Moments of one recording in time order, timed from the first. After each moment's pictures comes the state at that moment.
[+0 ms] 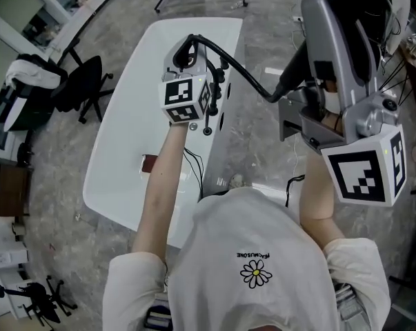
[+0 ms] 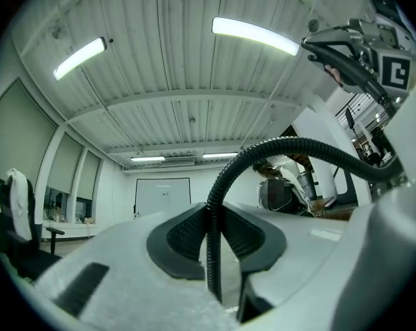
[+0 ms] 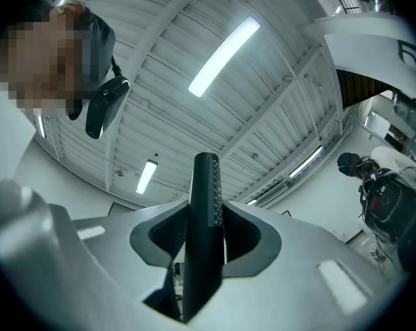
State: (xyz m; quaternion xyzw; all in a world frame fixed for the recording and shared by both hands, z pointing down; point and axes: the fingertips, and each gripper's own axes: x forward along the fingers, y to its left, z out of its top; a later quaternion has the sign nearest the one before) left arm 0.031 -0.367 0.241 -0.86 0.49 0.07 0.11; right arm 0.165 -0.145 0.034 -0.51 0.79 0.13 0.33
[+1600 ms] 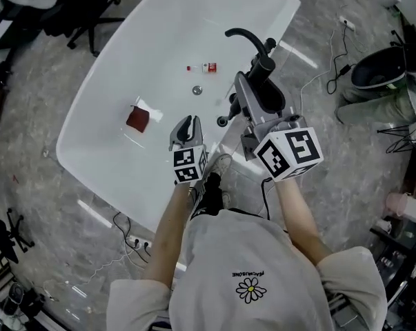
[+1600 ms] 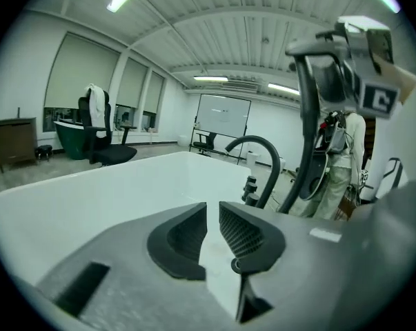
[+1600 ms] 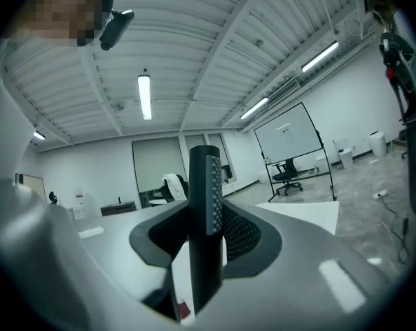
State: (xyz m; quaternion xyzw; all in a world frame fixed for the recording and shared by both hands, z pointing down) left arm -0.149 -0.361 0.620 -0.73 0.64 -0.09 -0.22; right arm -0.038 -0.420 0.364 -0.42 0.89 -0.13 0.06
